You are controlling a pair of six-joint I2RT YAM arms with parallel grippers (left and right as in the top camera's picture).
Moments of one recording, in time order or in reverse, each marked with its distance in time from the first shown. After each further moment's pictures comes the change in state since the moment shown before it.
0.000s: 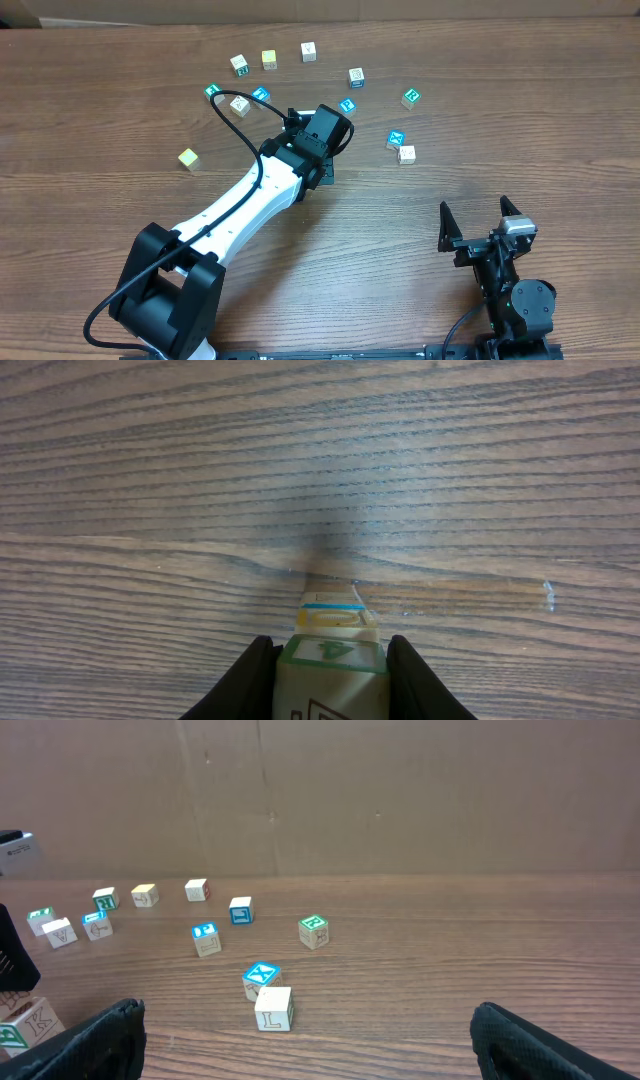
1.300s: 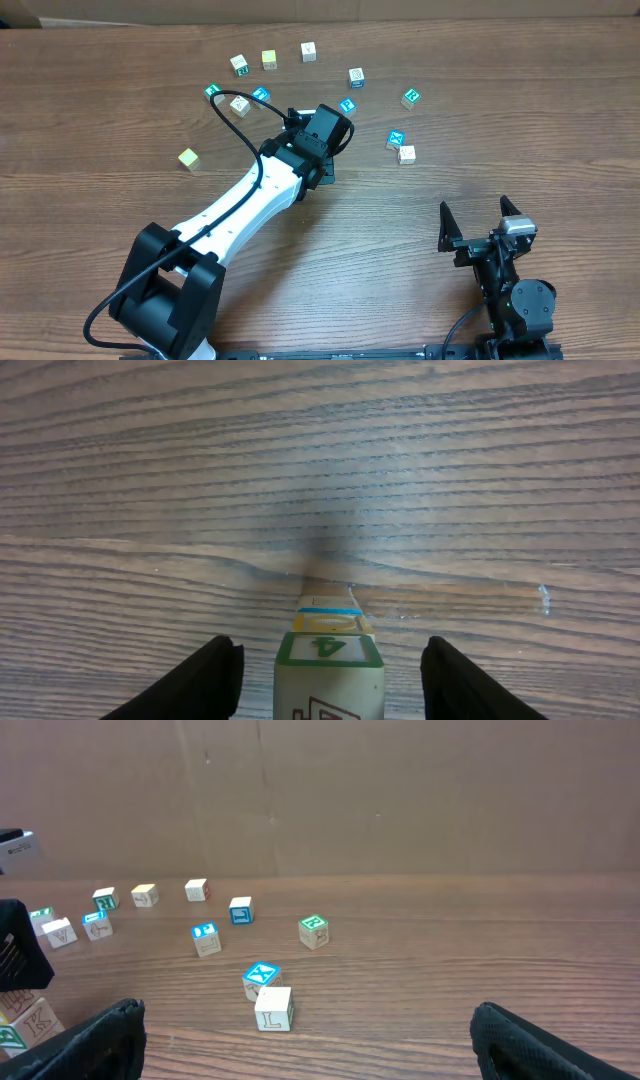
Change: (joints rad) left arm 0.000 0.000 -0.001 0.008 0.000 -0.004; right arm 0.000 0.000 0.000 0.000 0.000 0.000
